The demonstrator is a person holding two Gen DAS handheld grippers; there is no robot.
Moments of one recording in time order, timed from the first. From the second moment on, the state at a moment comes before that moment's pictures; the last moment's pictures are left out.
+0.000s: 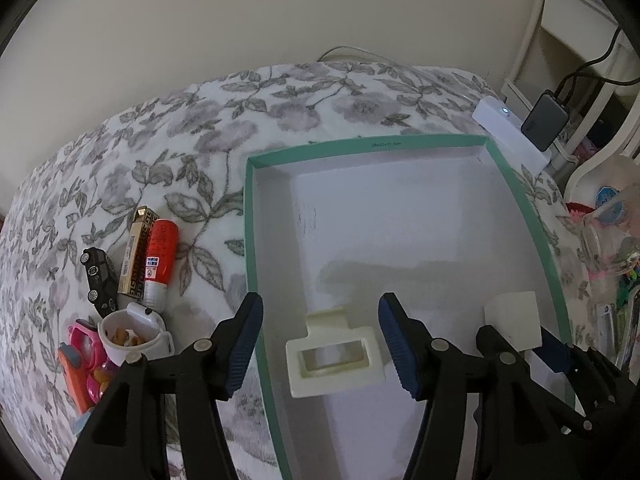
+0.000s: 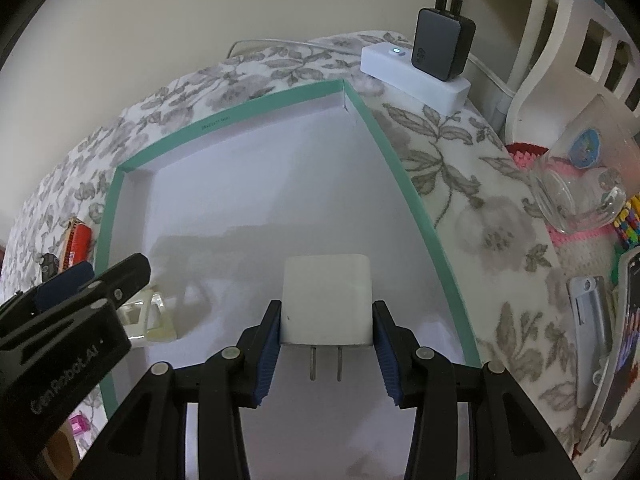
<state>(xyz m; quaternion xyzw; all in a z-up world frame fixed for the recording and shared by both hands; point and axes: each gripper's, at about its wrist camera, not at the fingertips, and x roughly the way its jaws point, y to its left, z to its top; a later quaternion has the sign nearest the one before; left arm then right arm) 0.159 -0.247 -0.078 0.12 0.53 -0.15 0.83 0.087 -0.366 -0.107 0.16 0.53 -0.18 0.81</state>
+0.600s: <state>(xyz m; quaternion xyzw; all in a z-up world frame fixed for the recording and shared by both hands) 0.152 -0.195 -0.036 0.06 0.53 -0.10 0.84 0.077 -0.343 -0.064 0.15 0.52 -0.17 0.82</state>
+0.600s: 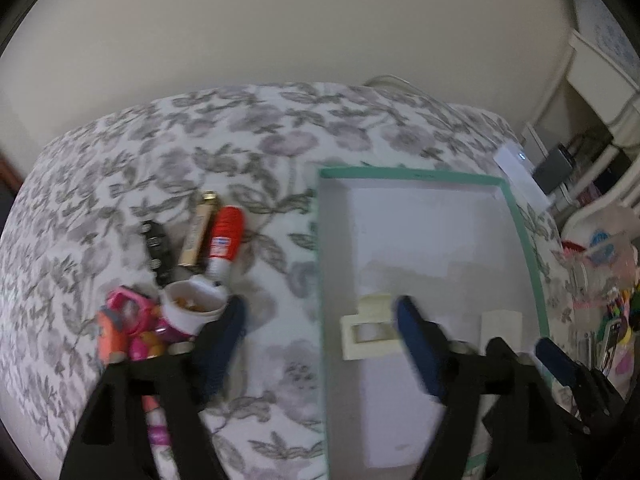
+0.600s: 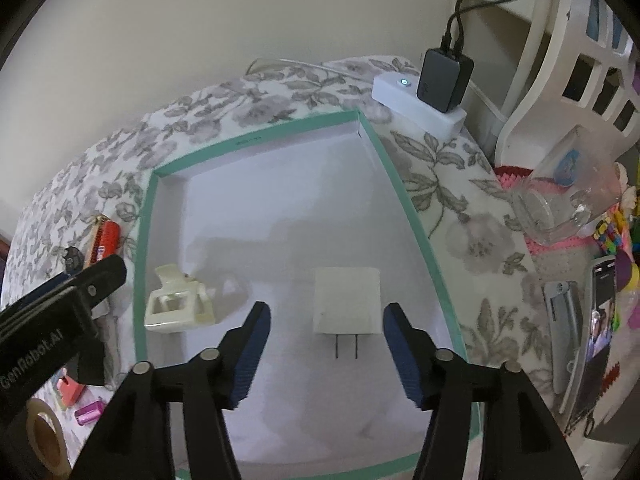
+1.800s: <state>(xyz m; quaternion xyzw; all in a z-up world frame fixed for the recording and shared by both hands) 0.131 0.030 -0.032 -0.09 0.56 0.08 0.82 0.103 -0.161 -0.026 0.11 0.48 -0.06 0.87</state>
